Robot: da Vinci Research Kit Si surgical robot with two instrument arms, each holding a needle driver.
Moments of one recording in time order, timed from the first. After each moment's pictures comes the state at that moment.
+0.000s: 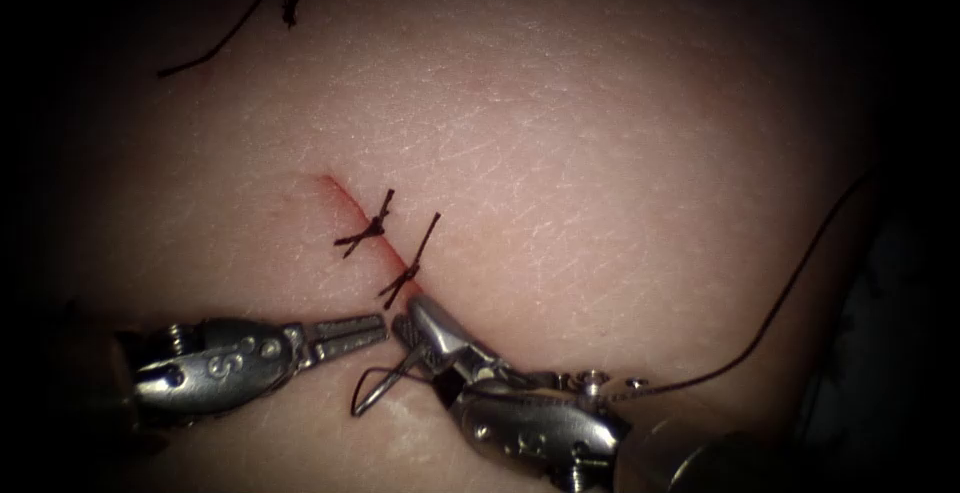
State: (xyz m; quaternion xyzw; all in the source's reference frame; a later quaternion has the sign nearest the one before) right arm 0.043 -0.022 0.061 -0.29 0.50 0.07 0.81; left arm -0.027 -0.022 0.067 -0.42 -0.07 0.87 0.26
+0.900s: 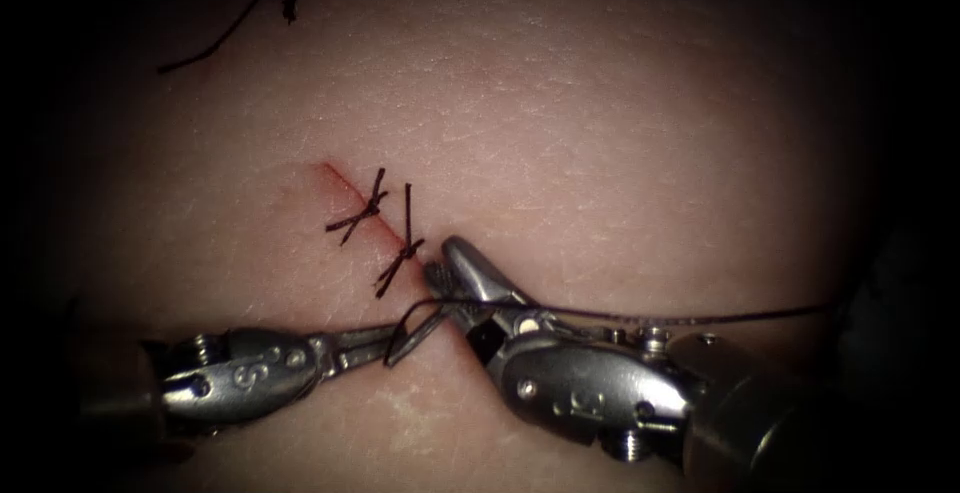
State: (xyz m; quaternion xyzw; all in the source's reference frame) right arm 0.041 -0.015 0.053 -0.31 0.53 0.13 0.78; left arm -0.029 -0.022 0.068 -0.42 -0.07 0.87 0.27
